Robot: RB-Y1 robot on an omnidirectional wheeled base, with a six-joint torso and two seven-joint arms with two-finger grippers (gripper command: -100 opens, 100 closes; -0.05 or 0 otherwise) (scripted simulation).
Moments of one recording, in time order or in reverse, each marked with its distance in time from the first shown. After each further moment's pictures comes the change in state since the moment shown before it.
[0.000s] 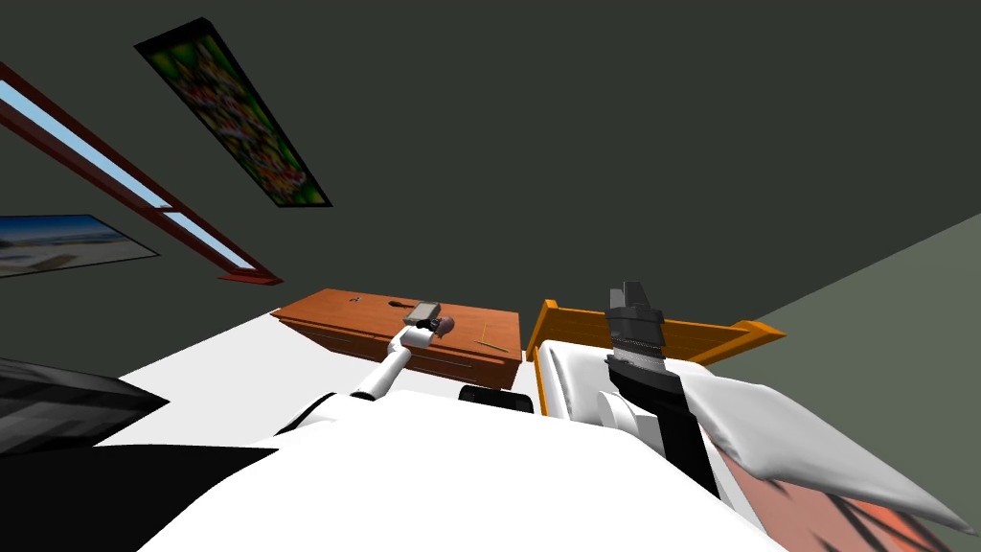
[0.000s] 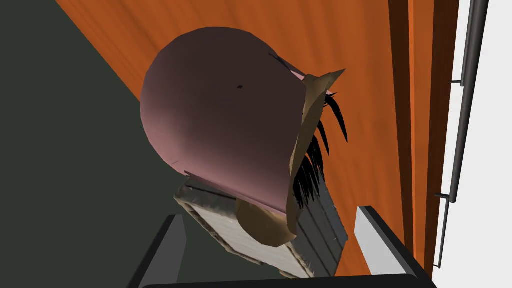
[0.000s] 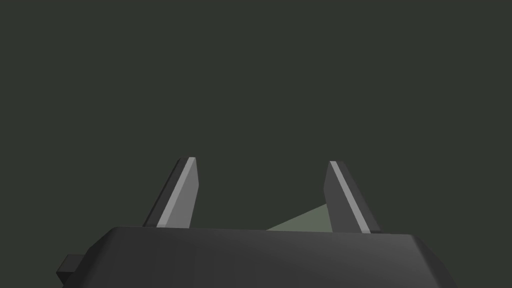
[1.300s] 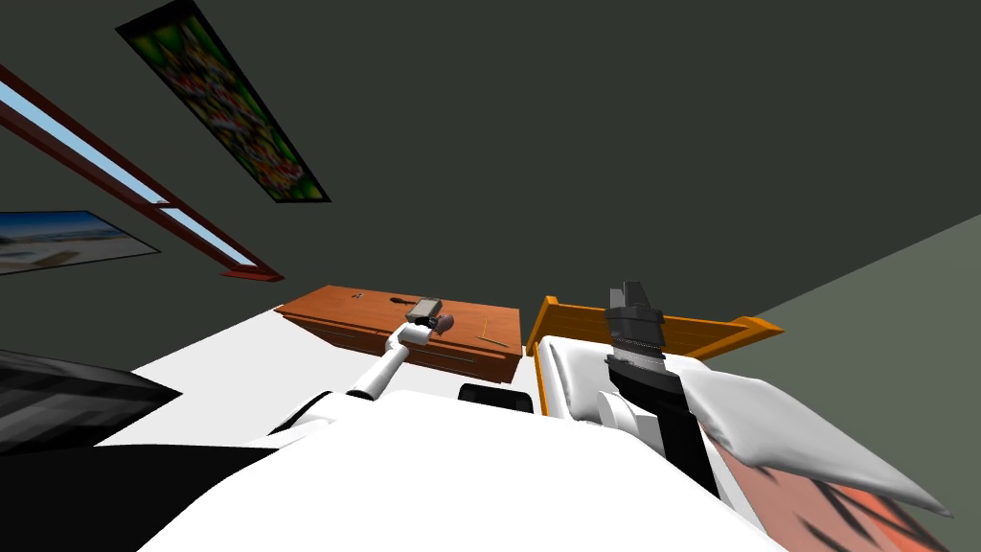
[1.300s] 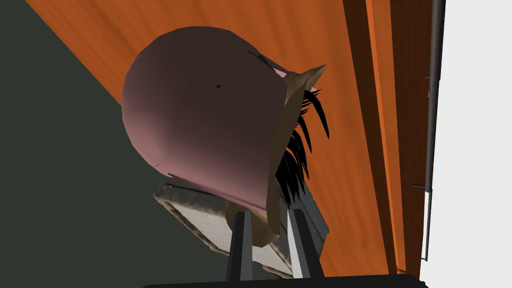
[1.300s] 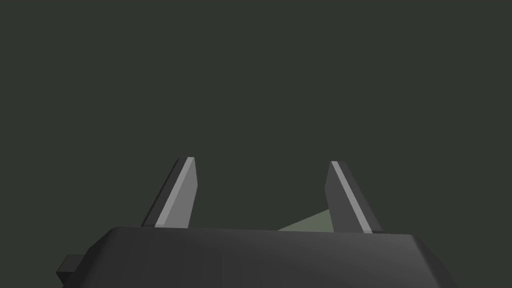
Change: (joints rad) left arm -0.001 0.033 -0.010 -0.043 0.025 0.061 -0.003; right arm 0.000 0.000 0.000 0.000 0.000 0.000 0.000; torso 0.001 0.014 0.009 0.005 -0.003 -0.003
